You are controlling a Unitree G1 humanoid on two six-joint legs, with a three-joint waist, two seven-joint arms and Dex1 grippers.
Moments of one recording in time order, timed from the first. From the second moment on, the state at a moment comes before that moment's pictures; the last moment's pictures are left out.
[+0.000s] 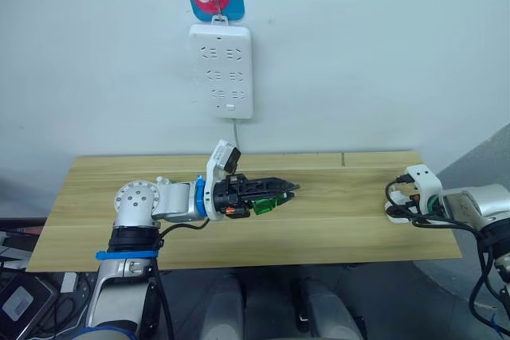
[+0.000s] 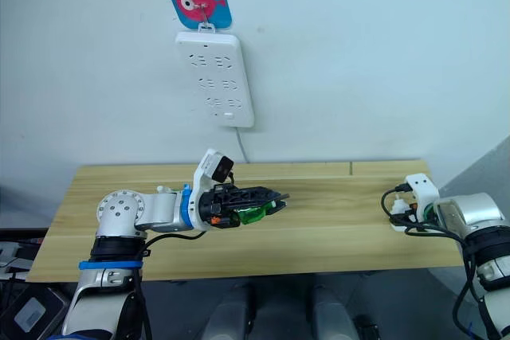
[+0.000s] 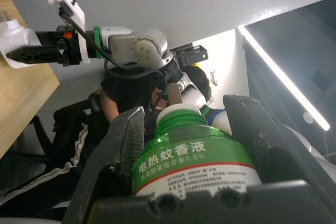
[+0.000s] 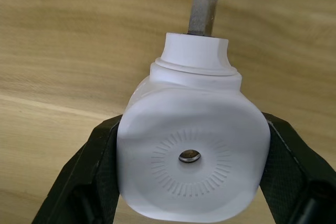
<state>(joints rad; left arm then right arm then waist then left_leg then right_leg) -0.53 0.39 0.12 0.19 -1.64 1.53 -0.43 -0.54 -0.87 0.29 0.47 0.48 0.97 0.52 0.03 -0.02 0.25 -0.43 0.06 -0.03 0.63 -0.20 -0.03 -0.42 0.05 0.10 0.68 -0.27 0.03</state>
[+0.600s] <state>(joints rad) -0.49 0.42 0.09 0.01 -1.47 1.36 -0.53 -0.56 -0.89 0.00 0.28 0.45 1.21 0.61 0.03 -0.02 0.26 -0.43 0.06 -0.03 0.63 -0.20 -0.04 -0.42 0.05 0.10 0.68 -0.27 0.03</state>
